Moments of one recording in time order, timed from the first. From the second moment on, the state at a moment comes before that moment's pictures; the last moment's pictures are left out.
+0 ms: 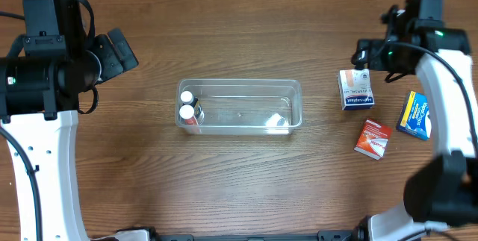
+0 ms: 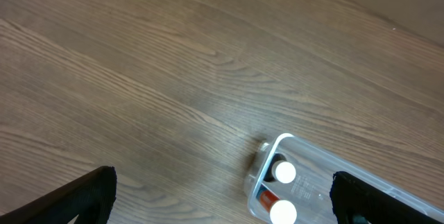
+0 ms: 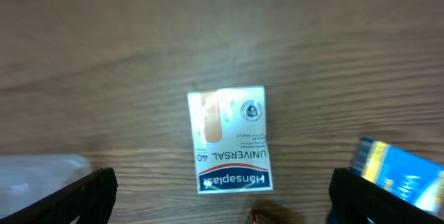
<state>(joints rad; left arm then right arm) 0.04 1.47 1.89 -1.37 -0.11 -0.42 -0.12 1.77 1.58 -1.00 -0.07 -0.04</state>
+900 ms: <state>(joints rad) 0.05 1.52 1.88 -1.37 -0.09 -0.41 -0.12 2.10 1.58 -0.99 -0.11 -0.06</state>
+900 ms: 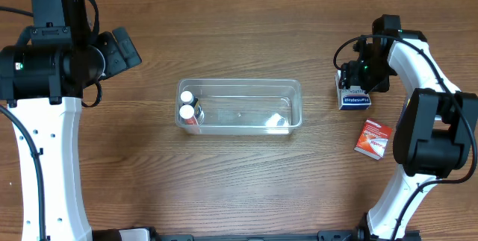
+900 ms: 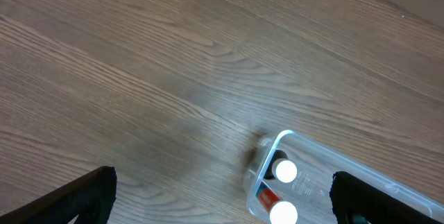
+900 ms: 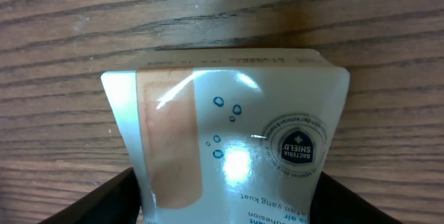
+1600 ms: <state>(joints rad) 0.05 1.52 1.88 -1.37 -0.09 -0.41 -0.12 2.10 1.55 -0.96 -0.09 -0.06</state>
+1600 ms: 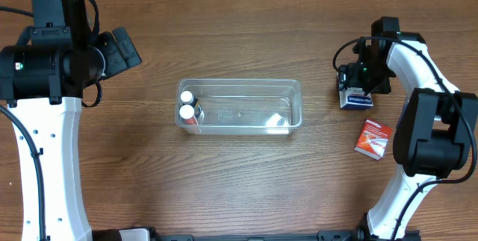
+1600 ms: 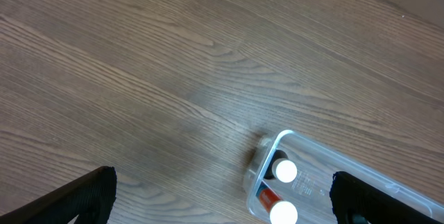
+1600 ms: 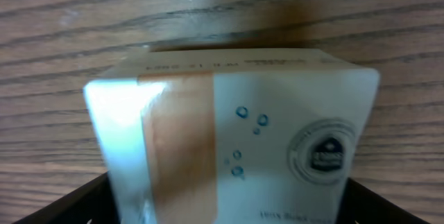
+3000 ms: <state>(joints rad) 0.05 1.52 1.88 -1.38 -0.09 -0.41 0.50 1.55 1.71 -1.21 -0.04 0.32</state>
